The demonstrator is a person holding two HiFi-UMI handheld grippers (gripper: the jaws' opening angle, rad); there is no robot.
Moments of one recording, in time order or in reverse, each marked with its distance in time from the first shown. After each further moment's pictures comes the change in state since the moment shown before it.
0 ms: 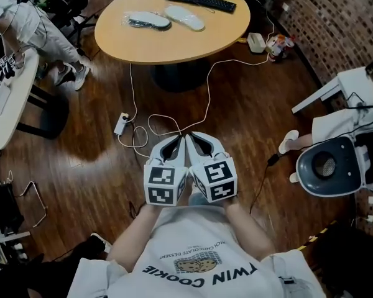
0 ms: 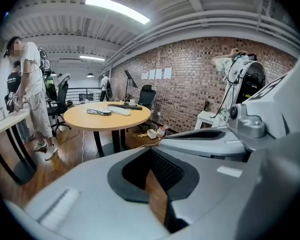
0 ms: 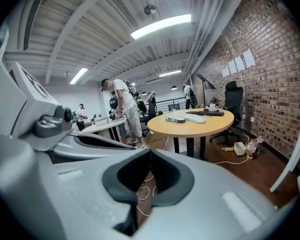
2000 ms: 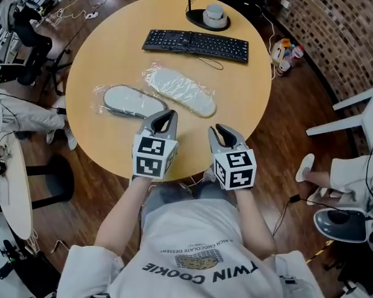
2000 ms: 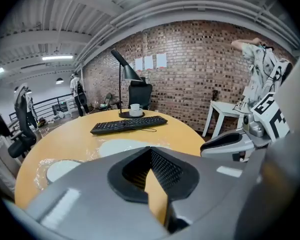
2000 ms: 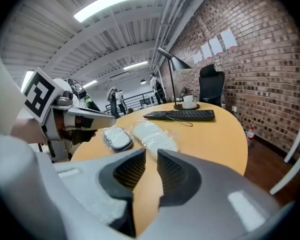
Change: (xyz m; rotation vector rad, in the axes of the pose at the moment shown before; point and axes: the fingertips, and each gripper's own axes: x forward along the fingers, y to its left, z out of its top) left arm 0.461 0.276 0.263 0.280 0.066 -0.188; right arm 0.379 -0.354 0.140 0.225 0.072 -0.302
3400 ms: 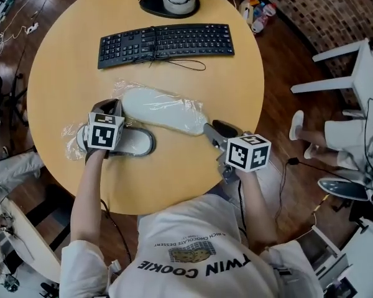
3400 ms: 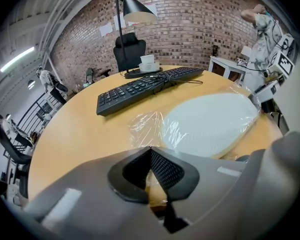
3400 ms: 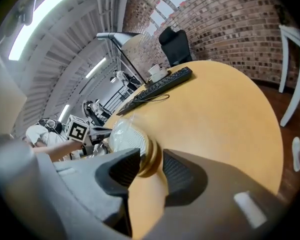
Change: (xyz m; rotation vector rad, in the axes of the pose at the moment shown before) left arm 0.175 0.199 -0.071 0.262 0.422 -0.096; right arm 0.093 -0.073 -0.027 0.529 0.174 -0.004
